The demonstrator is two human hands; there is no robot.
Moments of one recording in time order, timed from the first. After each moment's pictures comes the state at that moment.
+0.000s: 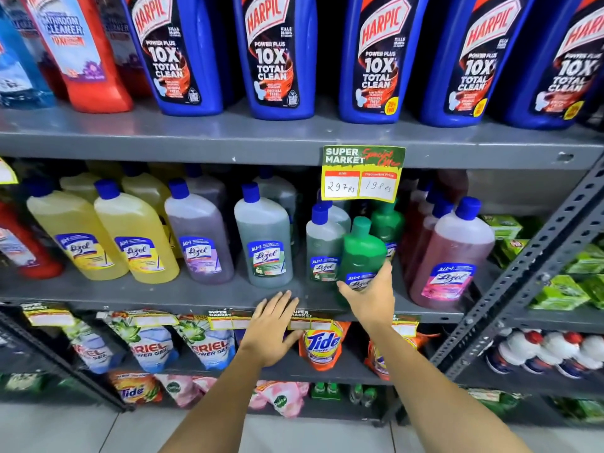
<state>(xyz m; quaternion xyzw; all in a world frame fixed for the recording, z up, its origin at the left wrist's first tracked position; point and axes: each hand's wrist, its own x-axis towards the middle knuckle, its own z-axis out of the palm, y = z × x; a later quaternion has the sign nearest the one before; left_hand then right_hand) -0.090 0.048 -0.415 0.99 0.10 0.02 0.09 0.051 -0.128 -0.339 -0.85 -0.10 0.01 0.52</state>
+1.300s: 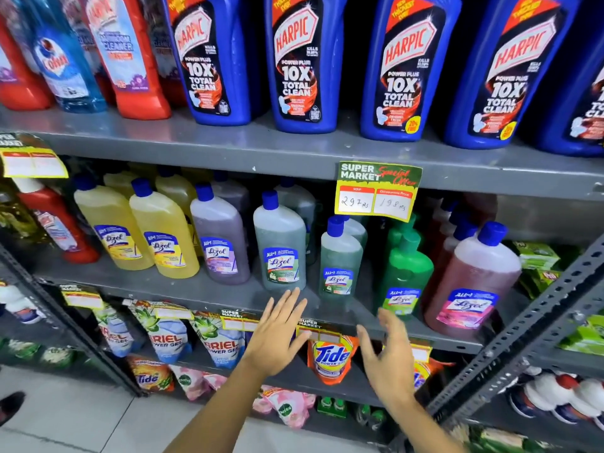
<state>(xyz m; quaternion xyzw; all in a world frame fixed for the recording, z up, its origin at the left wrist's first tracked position) -0.103 0.028 -0.386 0.98 0.12 0.13 0.11 -0.002 -0.177 -0.352 -0.84 -0.23 -0.04 0.48</state>
